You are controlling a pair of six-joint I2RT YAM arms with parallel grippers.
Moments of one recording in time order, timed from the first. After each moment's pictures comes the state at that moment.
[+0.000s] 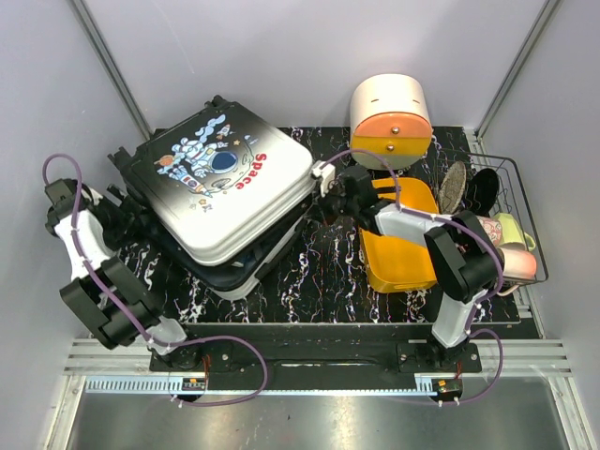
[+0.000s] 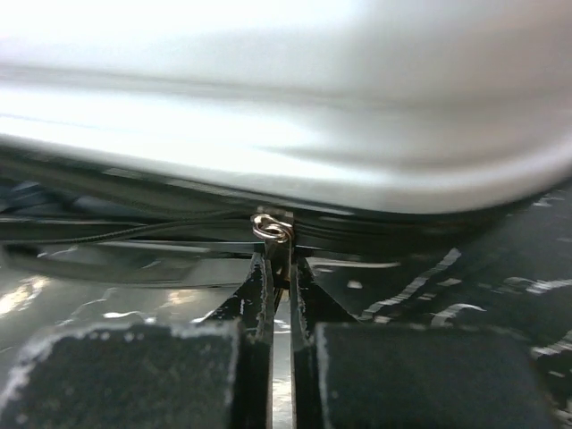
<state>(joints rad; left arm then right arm) 0.69 1.42 1.15 -0.78 0.46 -0.35 0.52 1.82 1.10 0.22 -0.55 -0.06</state>
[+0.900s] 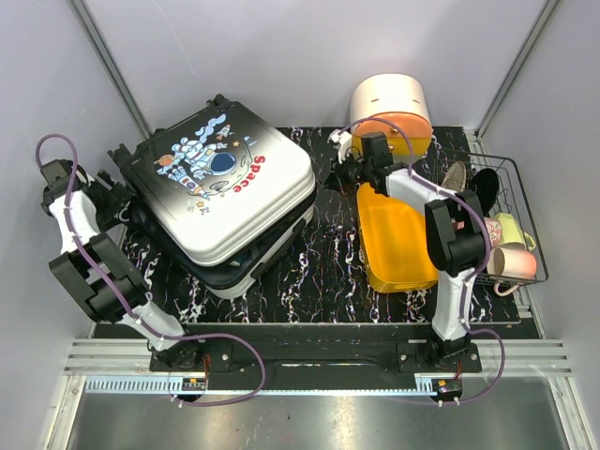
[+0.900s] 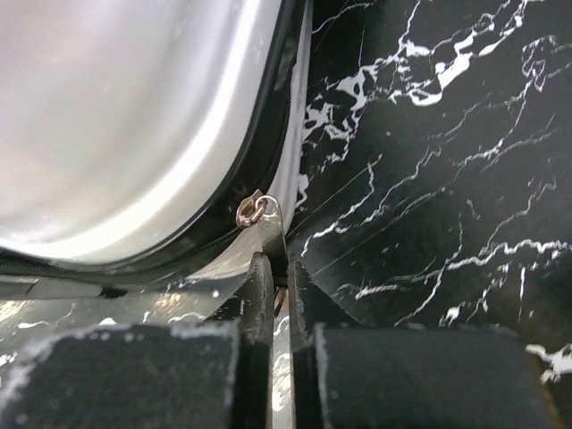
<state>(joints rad) 0.65 1.64 1.37 -0.70 0.32 -0.33 0.34 1.99 1.44 -0.07 -0.66 -0.16</state>
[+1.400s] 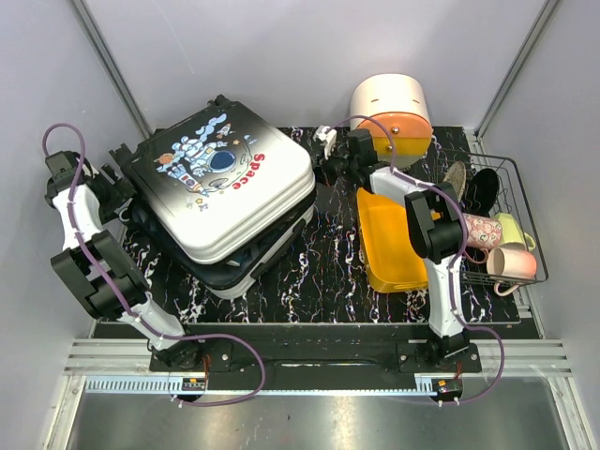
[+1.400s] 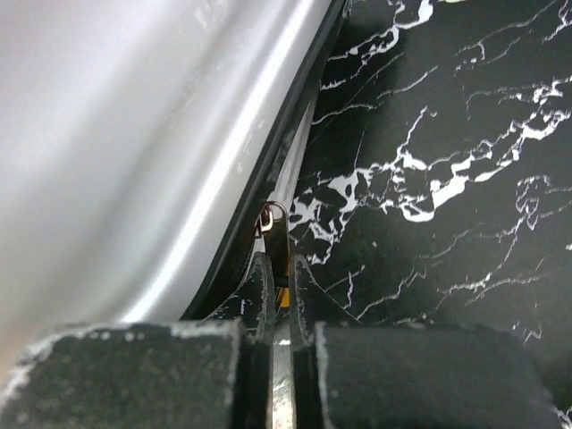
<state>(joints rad) 0.60 1.67 1.42 -0.70 0.26 -0.25 0.38 2.21 1.62 0.11 -0.76 -0.20</state>
